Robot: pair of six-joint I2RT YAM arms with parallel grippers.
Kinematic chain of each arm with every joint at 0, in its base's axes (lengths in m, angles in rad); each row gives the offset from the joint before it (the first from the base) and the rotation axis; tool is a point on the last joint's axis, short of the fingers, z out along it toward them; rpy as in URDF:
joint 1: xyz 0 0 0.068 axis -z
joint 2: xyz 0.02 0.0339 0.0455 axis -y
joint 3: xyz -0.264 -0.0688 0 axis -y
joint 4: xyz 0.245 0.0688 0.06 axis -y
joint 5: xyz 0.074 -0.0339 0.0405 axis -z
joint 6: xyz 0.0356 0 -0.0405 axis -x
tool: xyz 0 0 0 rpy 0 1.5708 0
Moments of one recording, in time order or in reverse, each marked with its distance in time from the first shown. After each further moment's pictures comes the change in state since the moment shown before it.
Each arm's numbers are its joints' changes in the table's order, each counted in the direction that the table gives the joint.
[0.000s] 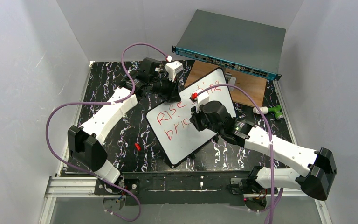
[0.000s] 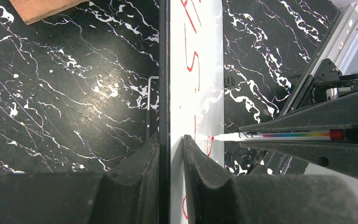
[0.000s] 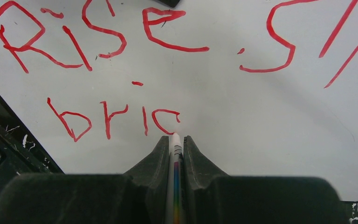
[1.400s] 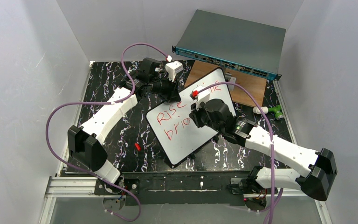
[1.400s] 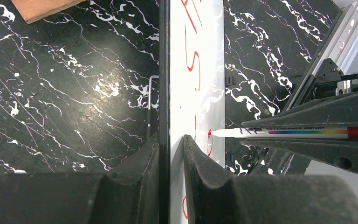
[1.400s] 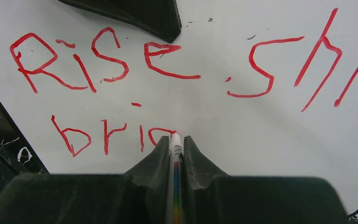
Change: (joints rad) left arm 0.000 0.000 0.000 -0.001 -0.002 0.000; right arm 0.011 0.002 0.018 0.058 0.014 0.063
